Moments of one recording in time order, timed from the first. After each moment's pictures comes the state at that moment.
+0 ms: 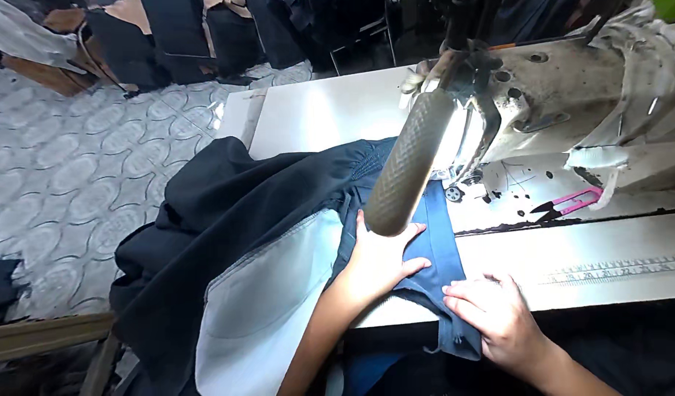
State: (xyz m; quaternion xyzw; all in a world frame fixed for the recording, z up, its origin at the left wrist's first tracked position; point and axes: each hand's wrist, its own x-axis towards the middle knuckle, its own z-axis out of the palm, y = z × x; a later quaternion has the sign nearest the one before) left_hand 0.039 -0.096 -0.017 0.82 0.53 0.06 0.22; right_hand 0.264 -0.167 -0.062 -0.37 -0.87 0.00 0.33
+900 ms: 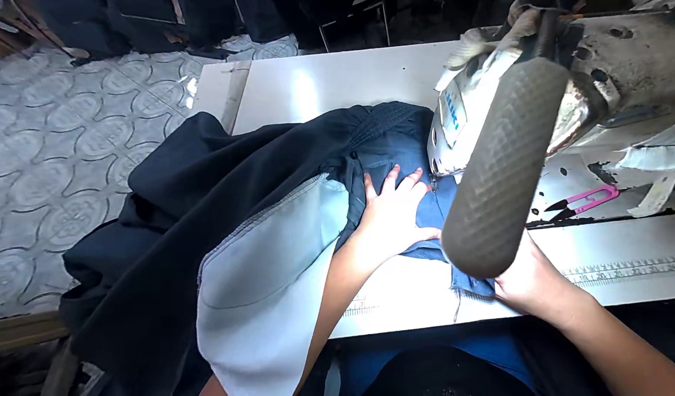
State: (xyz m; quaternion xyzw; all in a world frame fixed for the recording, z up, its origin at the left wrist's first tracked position) left_hand 0.043 -0.038 -0.015 0.81 0.54 0.03 0.24; right_hand 0.268 -0.099 -0.028 -0.34 -0.92 0.01 0.19
